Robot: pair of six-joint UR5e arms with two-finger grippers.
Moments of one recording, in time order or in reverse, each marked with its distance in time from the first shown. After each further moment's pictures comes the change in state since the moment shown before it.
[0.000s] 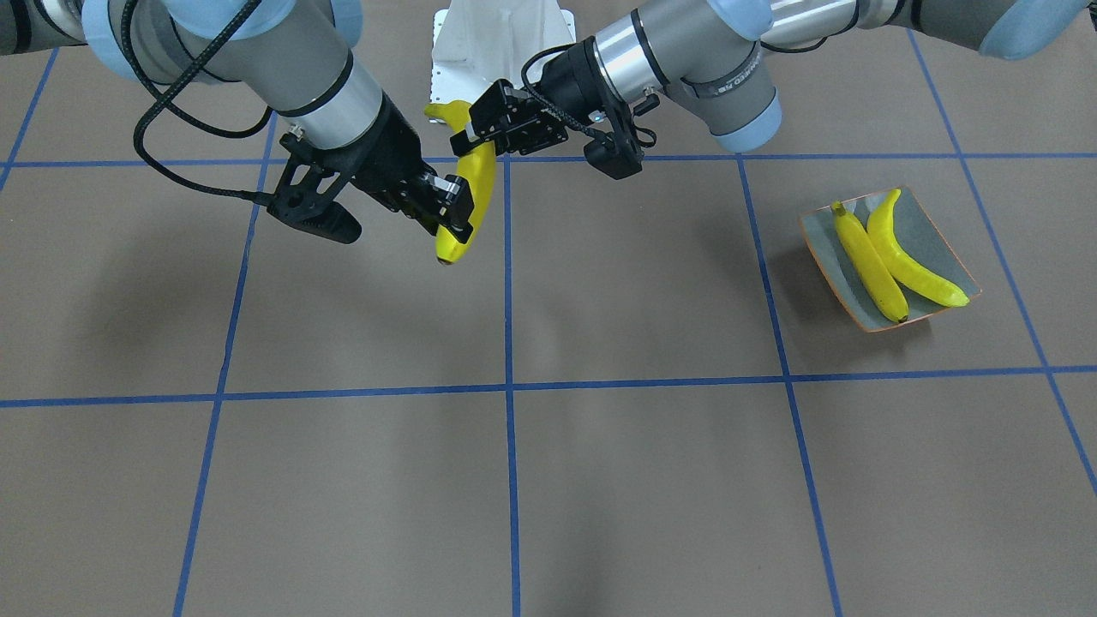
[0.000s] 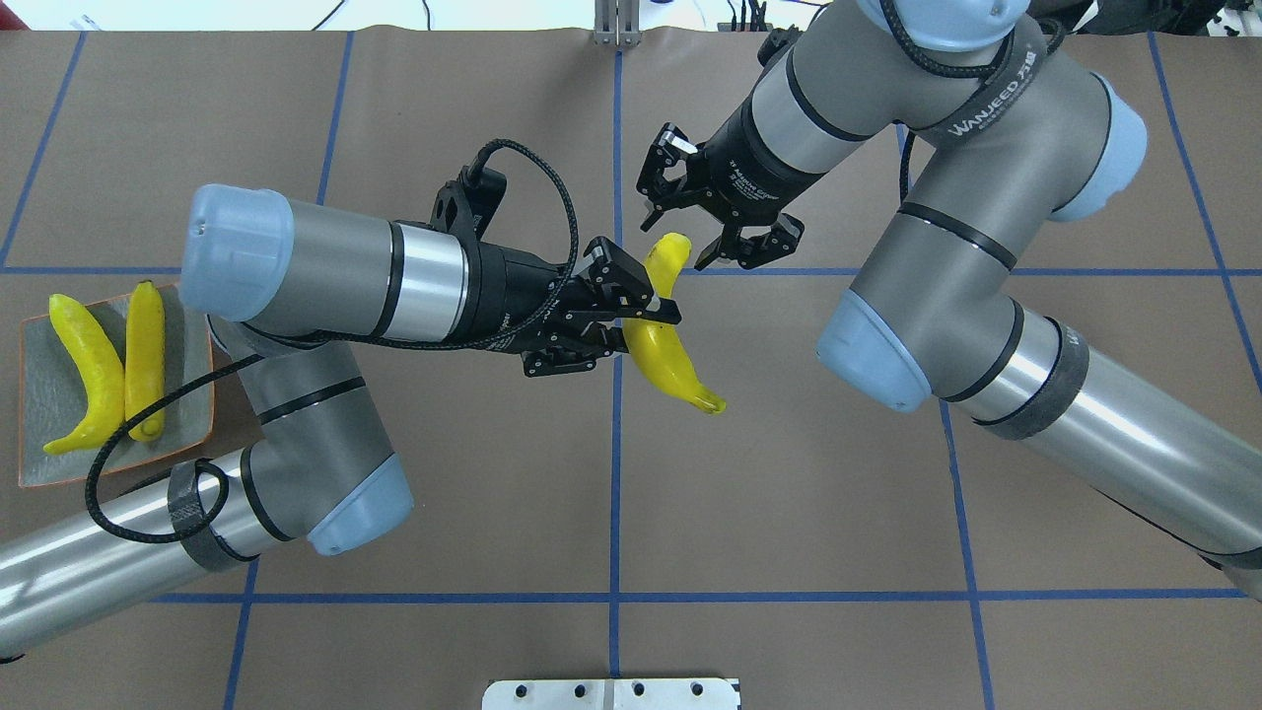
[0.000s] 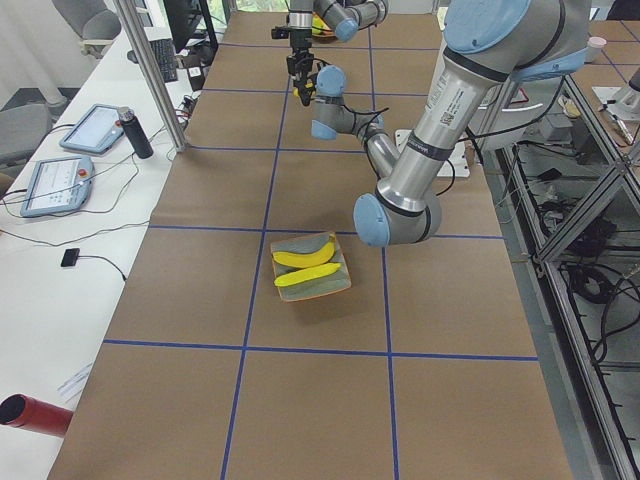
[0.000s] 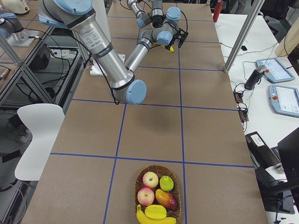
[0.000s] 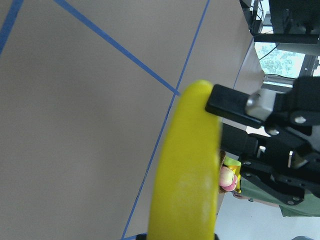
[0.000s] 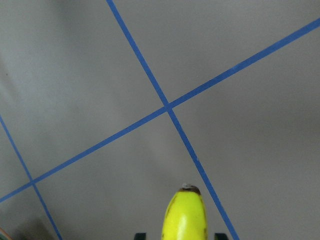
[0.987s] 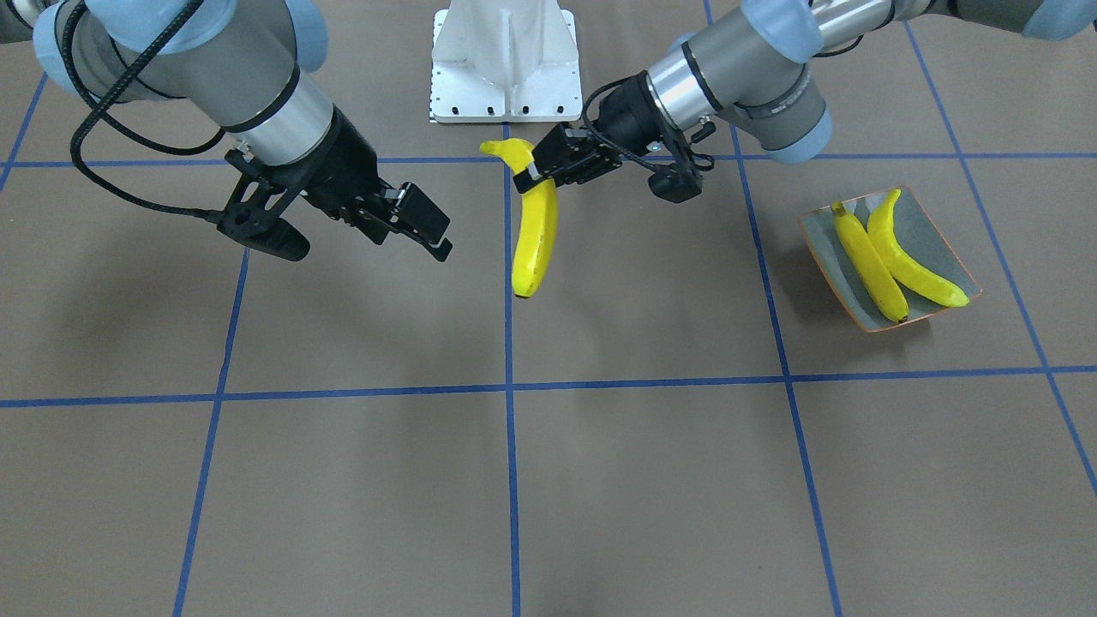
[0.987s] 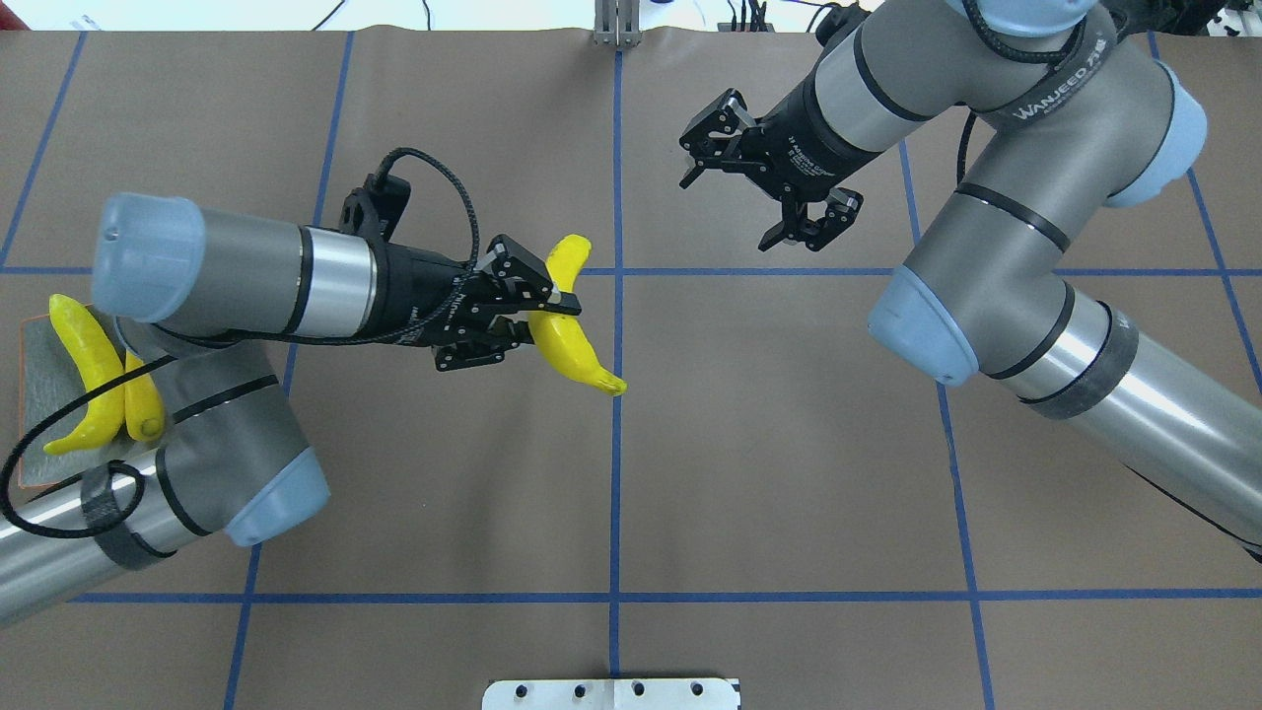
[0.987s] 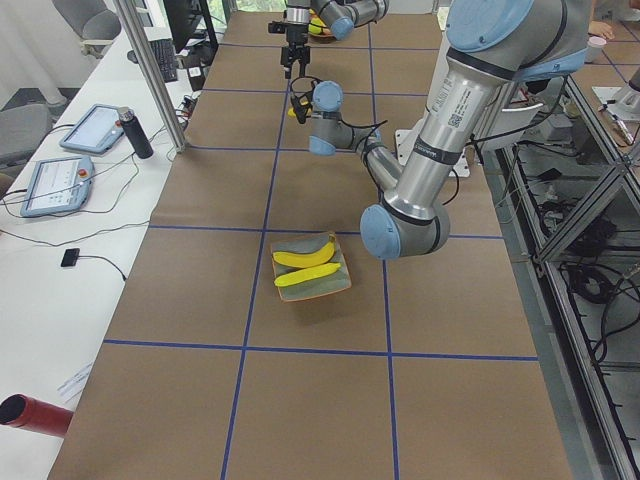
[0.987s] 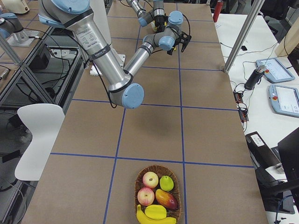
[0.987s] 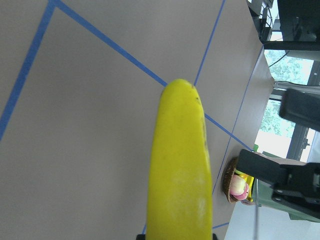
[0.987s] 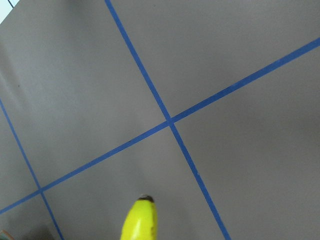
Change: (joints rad) left arm -0.068 0.189 -0.059 -0.008 -0.001 -0.044; right arm 0.066 -0.069 0.004 0.043 0.005 -0.007
